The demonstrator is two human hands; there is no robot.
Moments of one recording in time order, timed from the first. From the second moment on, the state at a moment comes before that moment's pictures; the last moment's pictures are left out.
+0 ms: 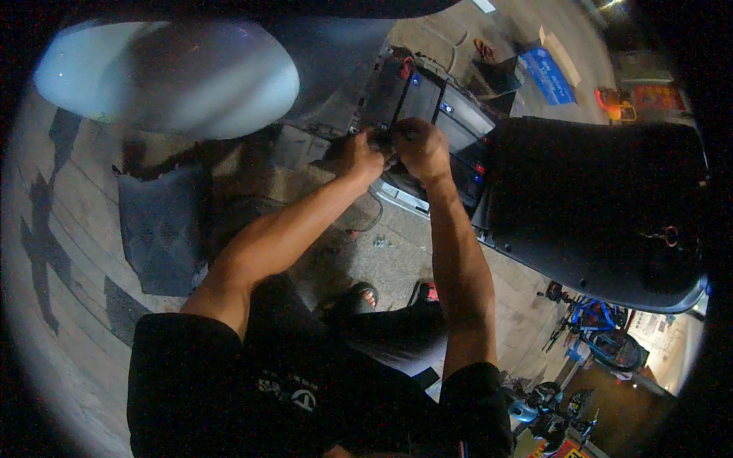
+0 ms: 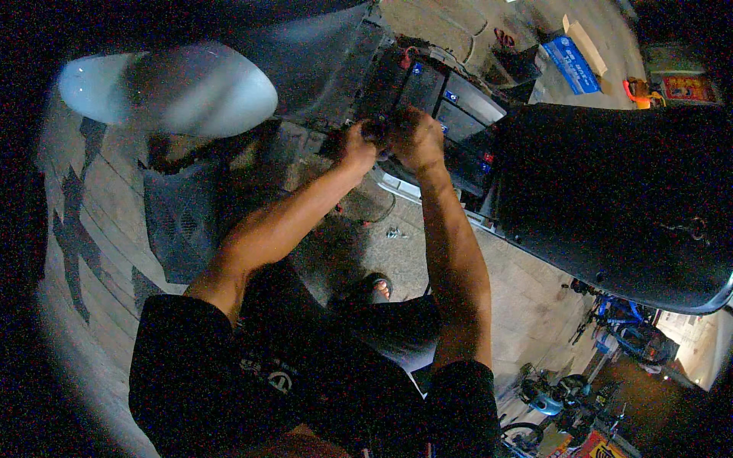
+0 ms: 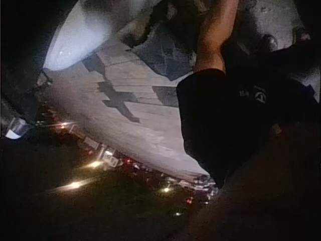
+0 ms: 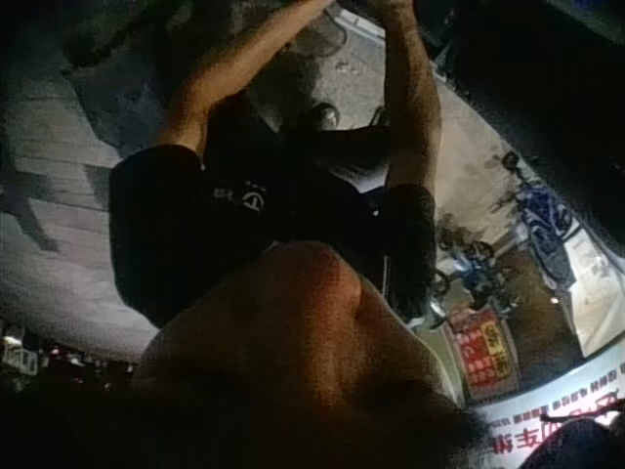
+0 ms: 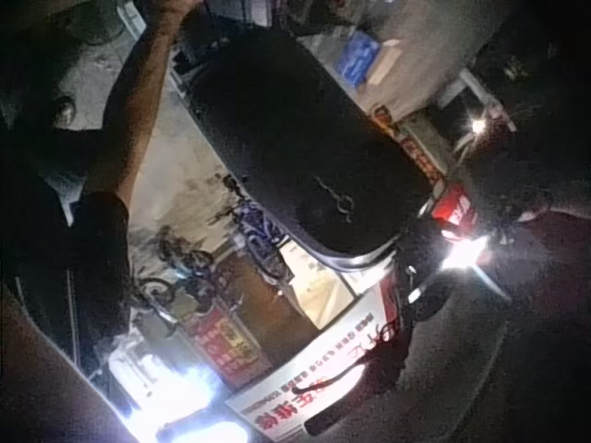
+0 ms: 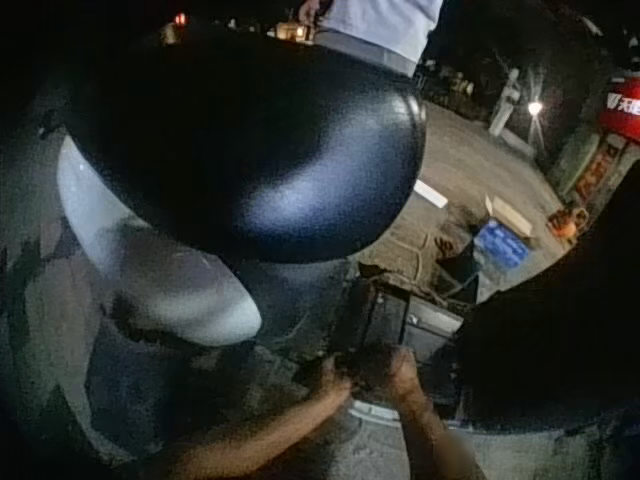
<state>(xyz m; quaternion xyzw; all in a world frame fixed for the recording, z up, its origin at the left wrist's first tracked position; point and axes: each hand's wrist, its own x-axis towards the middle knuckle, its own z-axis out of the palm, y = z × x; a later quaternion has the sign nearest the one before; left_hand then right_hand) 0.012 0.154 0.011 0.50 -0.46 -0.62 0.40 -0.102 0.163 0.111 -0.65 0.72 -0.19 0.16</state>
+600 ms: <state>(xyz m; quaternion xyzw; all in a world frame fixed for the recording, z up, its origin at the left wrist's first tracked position) 0.010 0.165 0.034 0.53 -0.41 -0.58 0.46 -0.091 0.163 0.114 -0.65 0.75 -0.10 0.12</state>
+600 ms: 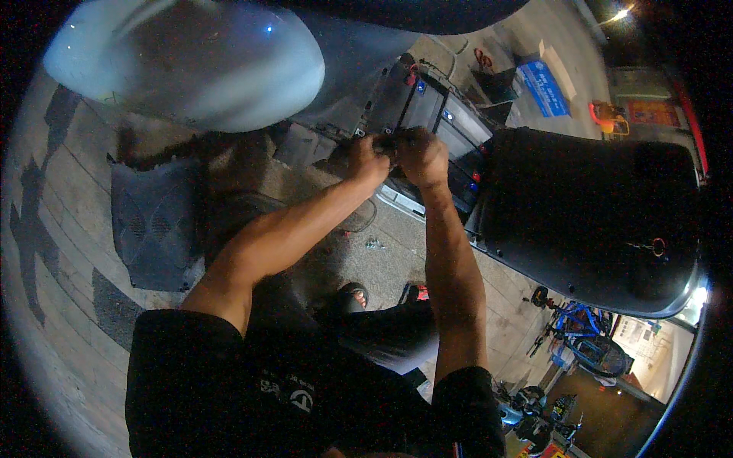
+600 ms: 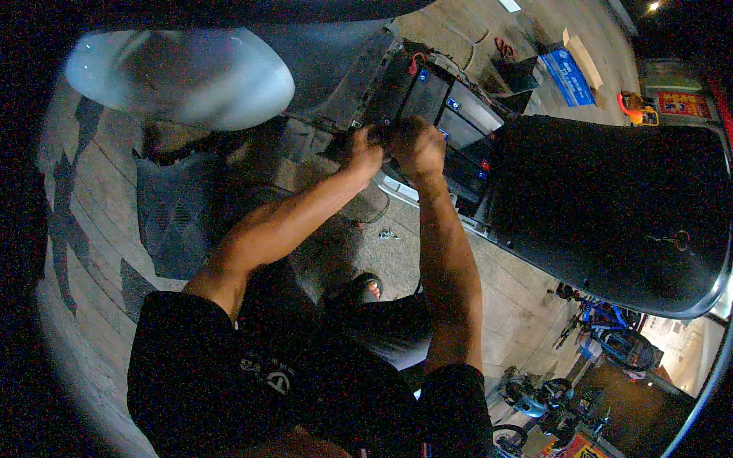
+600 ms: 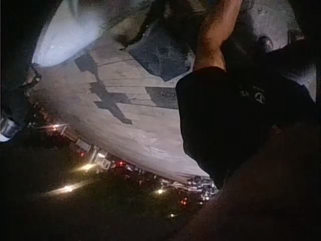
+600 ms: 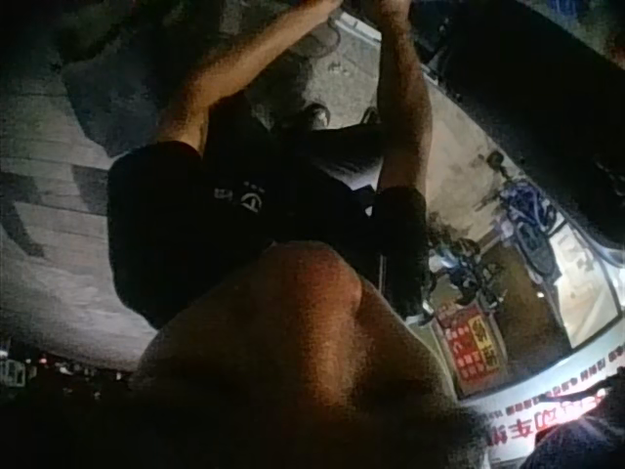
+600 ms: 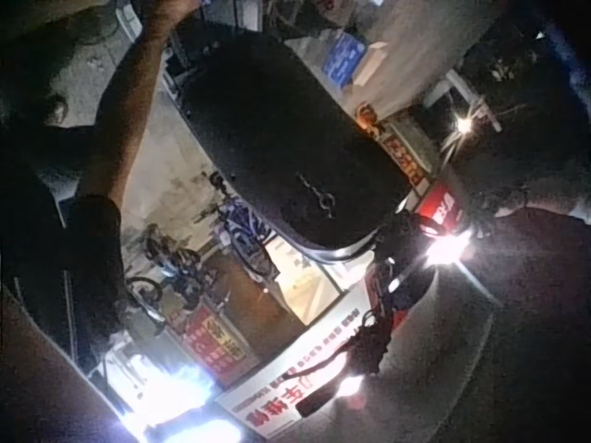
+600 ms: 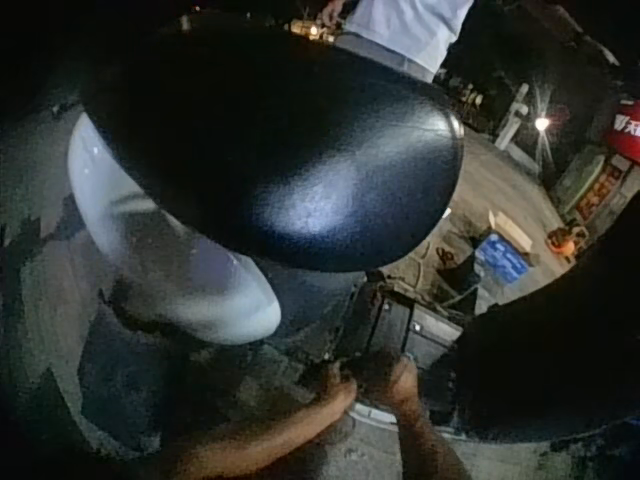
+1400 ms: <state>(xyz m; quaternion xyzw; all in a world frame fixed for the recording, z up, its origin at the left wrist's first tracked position) 0.003 0.164 0.022 0.43 -0.21 -0.76 0.44 -0.118 0.099 0.132 -0.72 0.63 0.05 0.29</state>
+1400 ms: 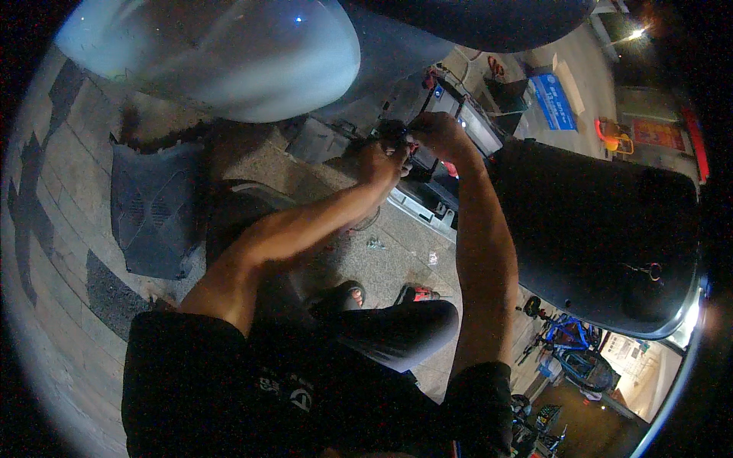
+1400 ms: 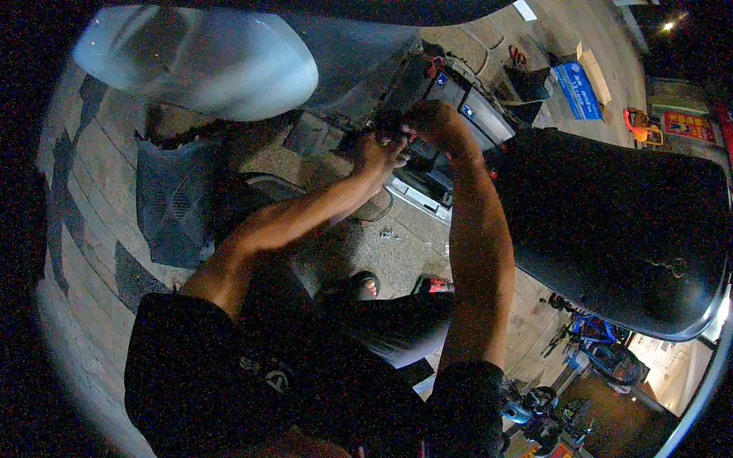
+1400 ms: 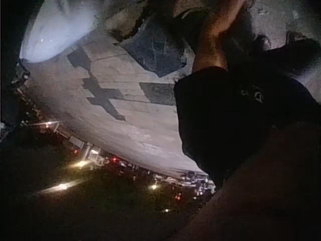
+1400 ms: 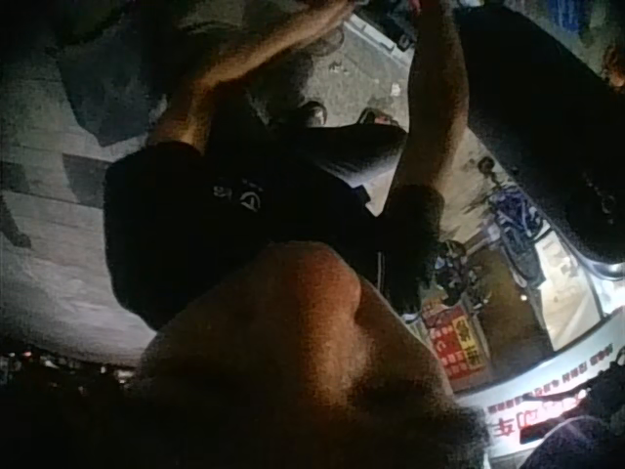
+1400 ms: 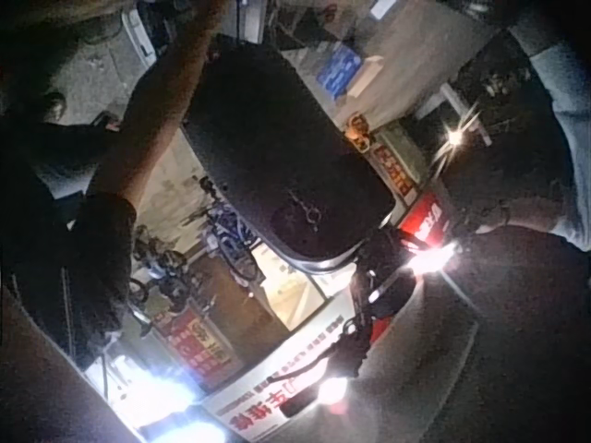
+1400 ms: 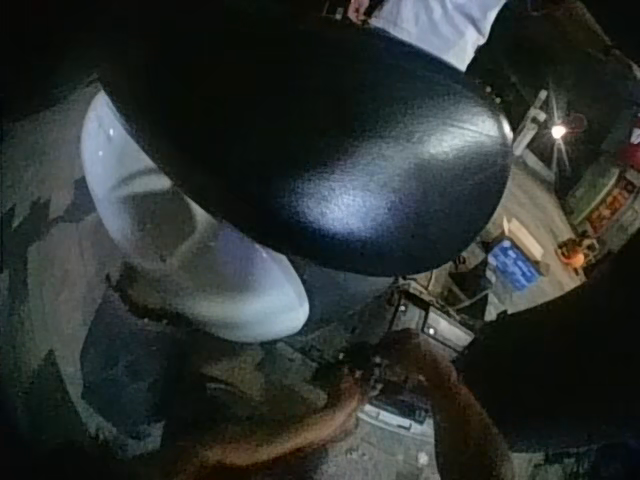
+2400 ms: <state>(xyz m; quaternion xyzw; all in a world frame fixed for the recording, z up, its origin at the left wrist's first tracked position) 0.049 0.114 0.057 0.42 -0.84 -0.10 0.34 -0.122 0.084 0.131 -0.58 0.66 -0.02 0.47</state>
